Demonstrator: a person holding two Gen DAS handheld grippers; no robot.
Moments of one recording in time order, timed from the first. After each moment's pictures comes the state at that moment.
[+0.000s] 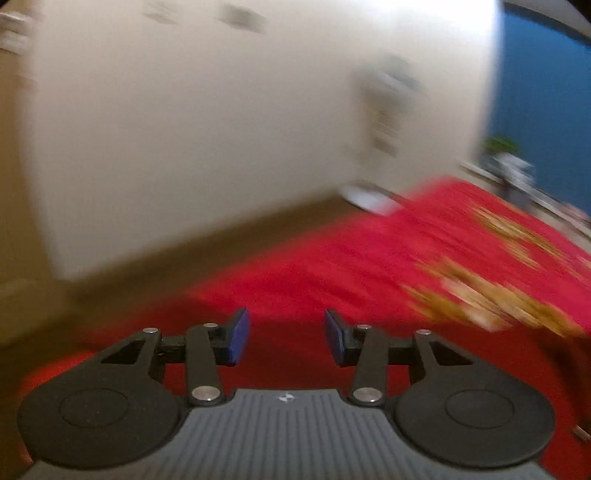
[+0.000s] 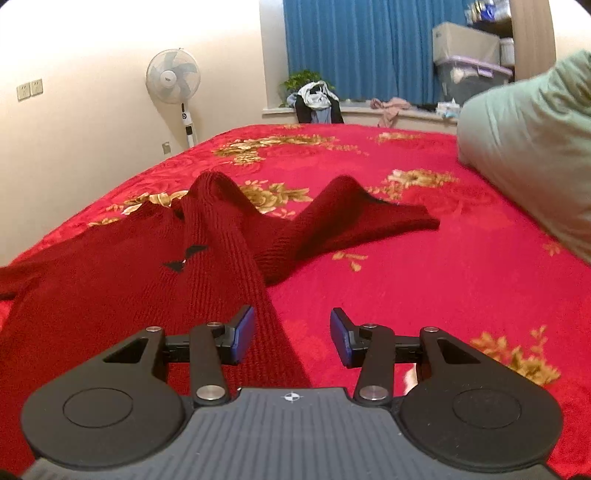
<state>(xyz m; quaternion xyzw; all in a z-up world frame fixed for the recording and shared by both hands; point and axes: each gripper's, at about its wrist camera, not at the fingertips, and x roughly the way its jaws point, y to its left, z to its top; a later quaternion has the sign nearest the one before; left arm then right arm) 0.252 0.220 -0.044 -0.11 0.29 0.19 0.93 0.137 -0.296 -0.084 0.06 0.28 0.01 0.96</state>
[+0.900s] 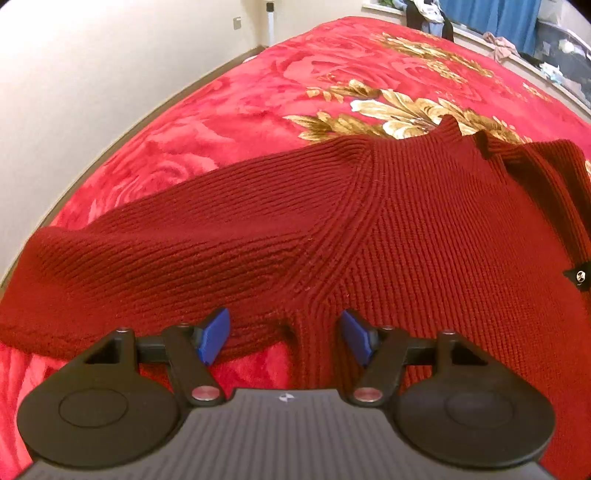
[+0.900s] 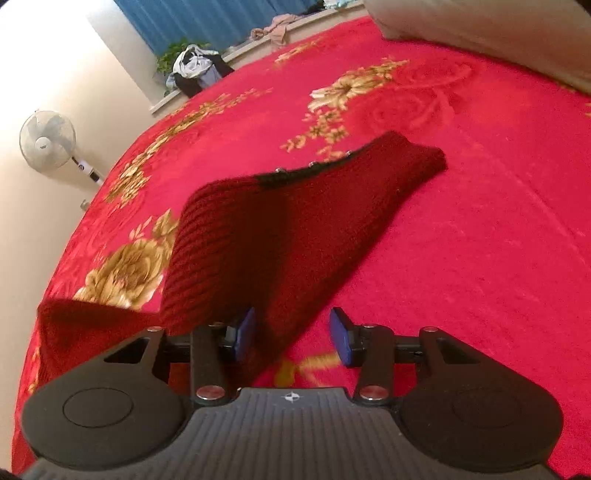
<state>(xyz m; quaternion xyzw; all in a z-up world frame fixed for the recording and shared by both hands) 0.318 0.156 -0.115 0.00 0.48 0.07 0.87 0.386 -0.395 -0.160 0.30 0.35 -0.09 0.88</state>
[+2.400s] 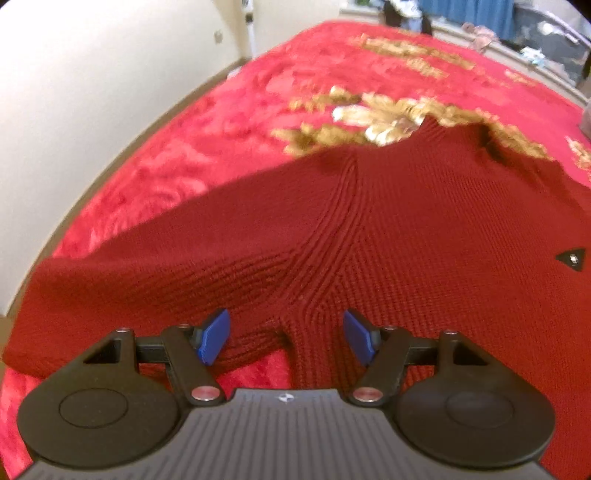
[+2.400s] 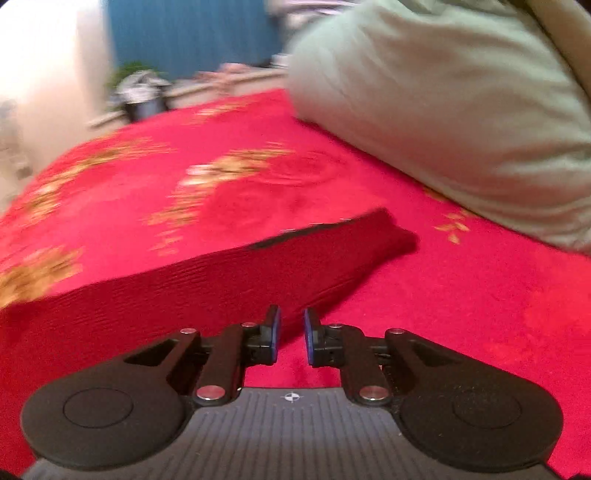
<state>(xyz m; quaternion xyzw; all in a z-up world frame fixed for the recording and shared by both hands) 0.308 0.148 -0.099 0.04 0.46 0.05 0.89 0.297 -0.487 -0.109 0.15 0.33 -0.20 0.91</state>
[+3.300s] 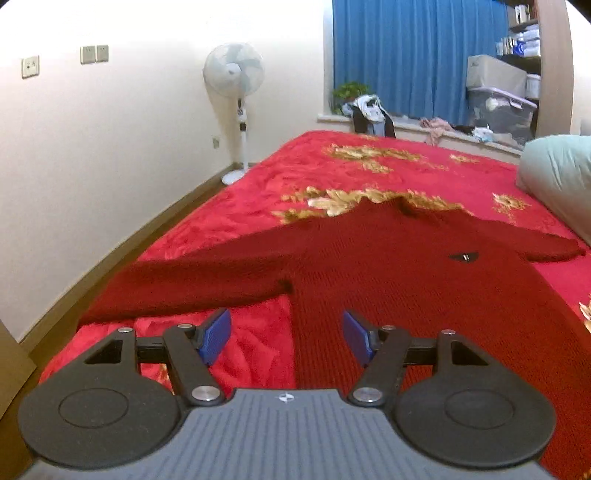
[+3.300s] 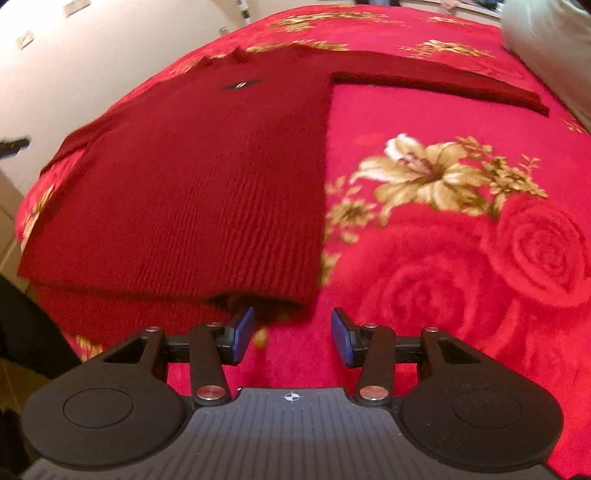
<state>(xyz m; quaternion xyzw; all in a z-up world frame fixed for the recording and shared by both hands) 0.068 0.141 -0.022 0.03 0.28 0.02 0.96 -0.012 -0.342 -0.123 0.05 0.47 0.14 0.87</state>
